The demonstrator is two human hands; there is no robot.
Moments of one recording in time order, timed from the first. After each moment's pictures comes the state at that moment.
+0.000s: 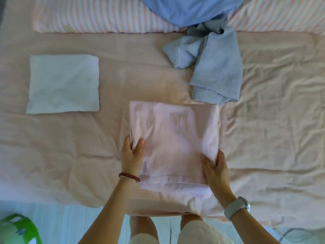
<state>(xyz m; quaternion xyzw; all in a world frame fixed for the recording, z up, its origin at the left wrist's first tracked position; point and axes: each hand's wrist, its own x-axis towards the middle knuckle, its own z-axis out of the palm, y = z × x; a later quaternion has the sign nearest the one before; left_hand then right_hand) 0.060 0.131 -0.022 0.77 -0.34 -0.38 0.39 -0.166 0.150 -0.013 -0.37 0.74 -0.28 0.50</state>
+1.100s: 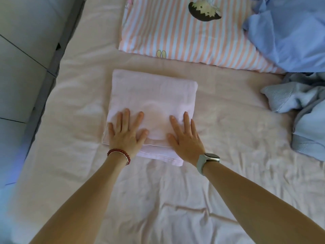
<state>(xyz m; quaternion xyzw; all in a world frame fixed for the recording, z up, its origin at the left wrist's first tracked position) 0.427 0.010 -0.092 0.78 -0.60 -0.17 -0.02 0.226 -0.026 -0.082 -0.77 0.57 0.04 0.28</state>
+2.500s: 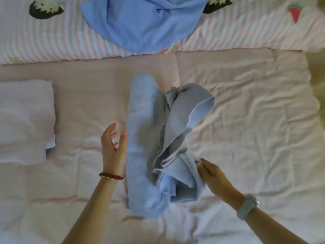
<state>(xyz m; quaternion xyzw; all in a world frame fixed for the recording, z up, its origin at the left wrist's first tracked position) -0.018 0.007 -0.026 0.77 -0.36 -0.36 0.38 -0.282 0.056 -0.031 -0.47 0.65 -0.17 0.57</state>
